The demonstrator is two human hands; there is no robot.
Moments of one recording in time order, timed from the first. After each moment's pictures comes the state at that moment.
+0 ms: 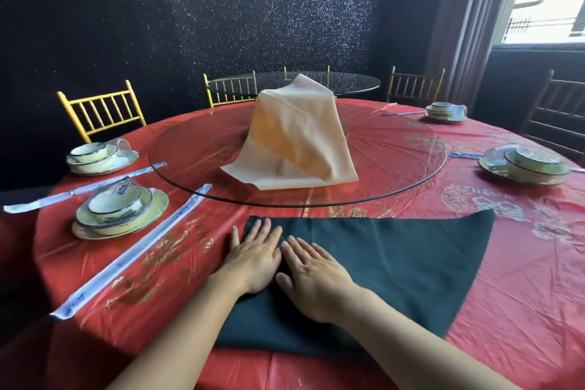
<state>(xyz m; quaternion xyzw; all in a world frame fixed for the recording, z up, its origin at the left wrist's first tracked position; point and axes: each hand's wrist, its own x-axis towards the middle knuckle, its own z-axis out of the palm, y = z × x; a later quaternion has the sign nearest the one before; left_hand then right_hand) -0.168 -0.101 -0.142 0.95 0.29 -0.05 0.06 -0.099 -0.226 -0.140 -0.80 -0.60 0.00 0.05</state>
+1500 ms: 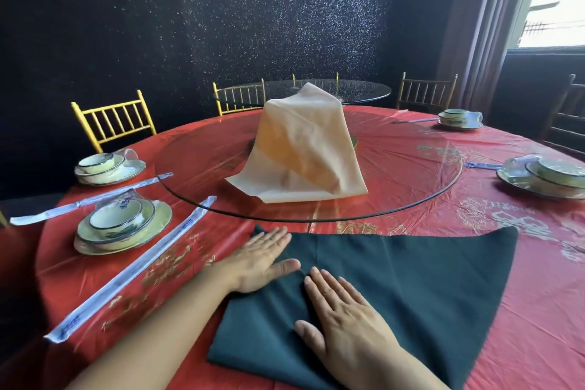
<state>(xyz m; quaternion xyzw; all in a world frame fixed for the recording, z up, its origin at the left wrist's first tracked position) -0.158 -0.066 -0.131 0.98 0.15 -0.08 0.11 -0.089 -0.256 -0.168 -0.82 -0.56 -0.03 0.08</state>
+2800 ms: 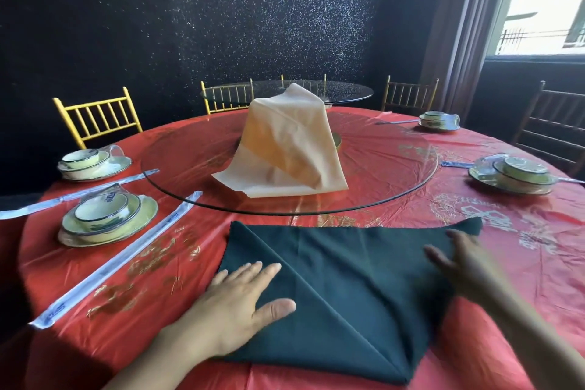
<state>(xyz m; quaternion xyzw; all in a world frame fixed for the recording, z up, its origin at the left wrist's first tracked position) -0.220 -0.152 -0.122 0.97 0.22 -0.02 0.12 0.048 -0.362 -0.129 -0.93 -0.26 -0.06 0.24</state>
